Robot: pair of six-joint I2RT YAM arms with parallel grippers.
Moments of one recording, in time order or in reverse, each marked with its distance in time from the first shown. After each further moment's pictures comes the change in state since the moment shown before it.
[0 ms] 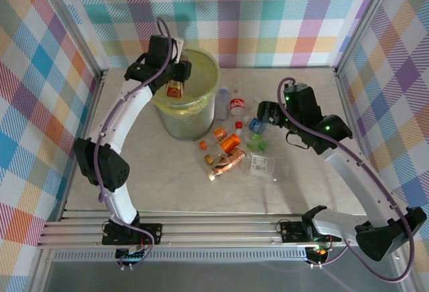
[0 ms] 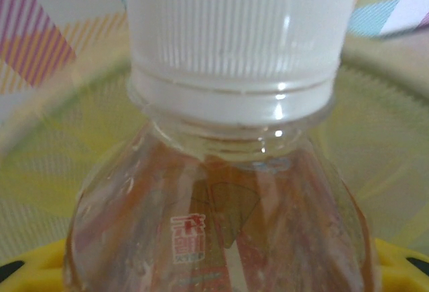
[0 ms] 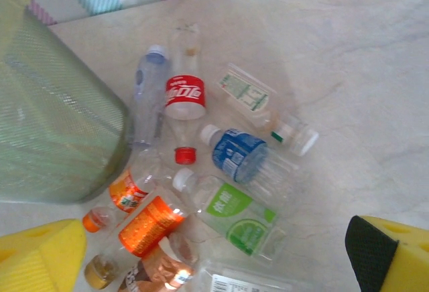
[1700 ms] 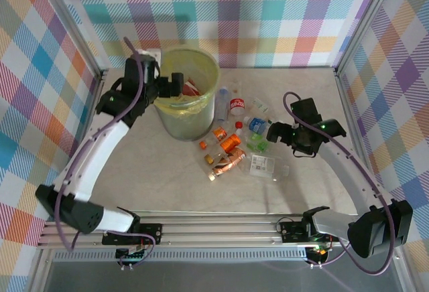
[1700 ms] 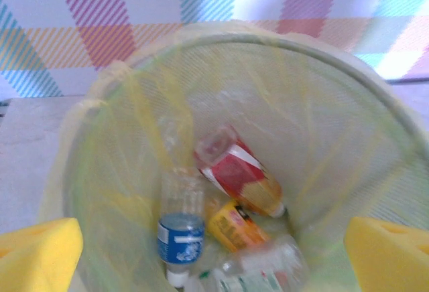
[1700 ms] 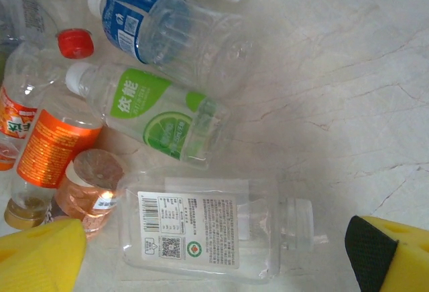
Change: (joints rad) left arm -0.091 -0.454 -0.340 0.029 -0.130 -0.171; right arm -0.208 0.030 -0.234 -0.109 -0.259 0.055
